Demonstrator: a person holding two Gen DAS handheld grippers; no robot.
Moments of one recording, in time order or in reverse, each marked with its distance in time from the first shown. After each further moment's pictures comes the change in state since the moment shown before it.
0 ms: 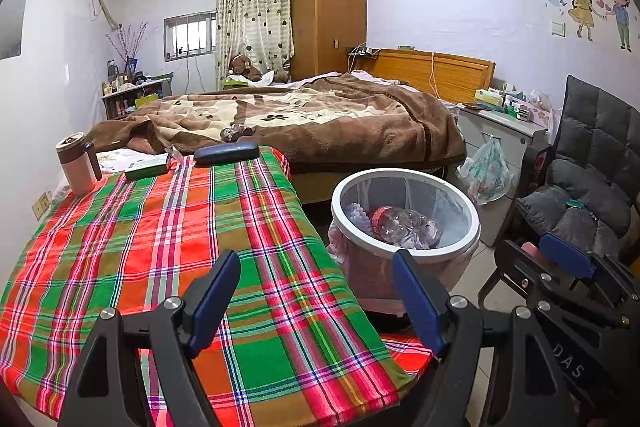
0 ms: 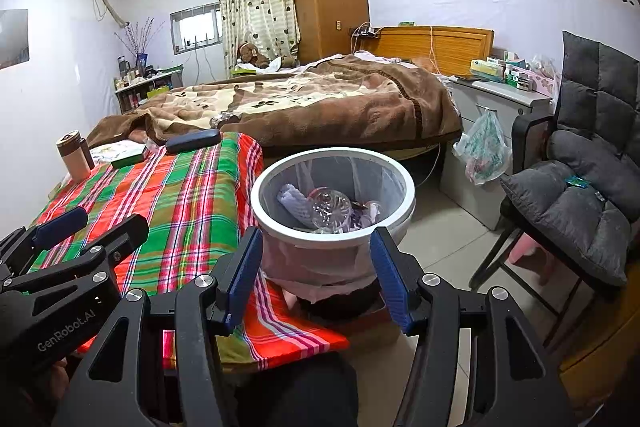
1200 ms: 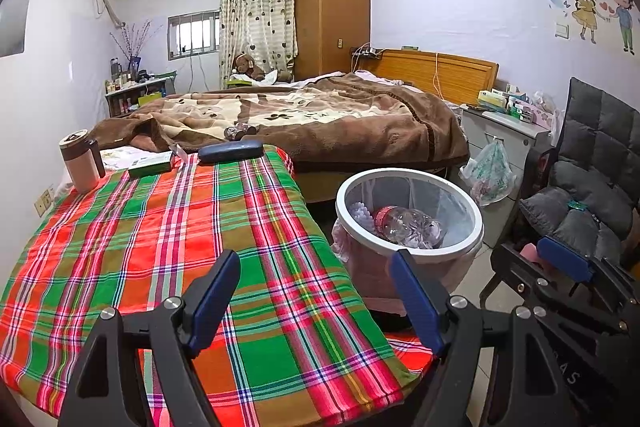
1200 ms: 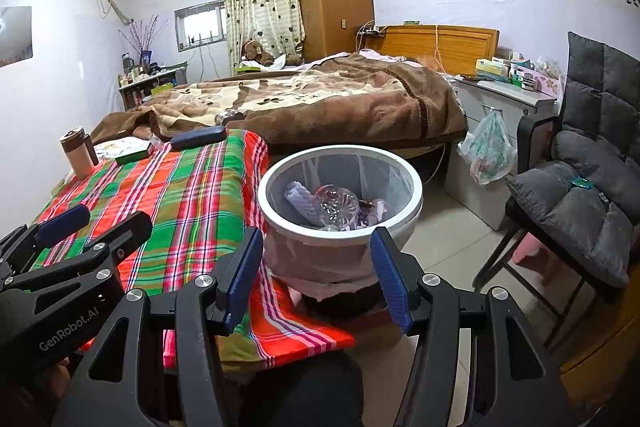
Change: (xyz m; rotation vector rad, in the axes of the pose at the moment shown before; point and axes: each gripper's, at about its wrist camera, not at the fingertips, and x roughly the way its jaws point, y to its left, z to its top) left arm -0.002 0.002 -0.002 -0.005 0.001 0.012; right arm 0.000 0.004 0.001 -0.010 0.007 0.011
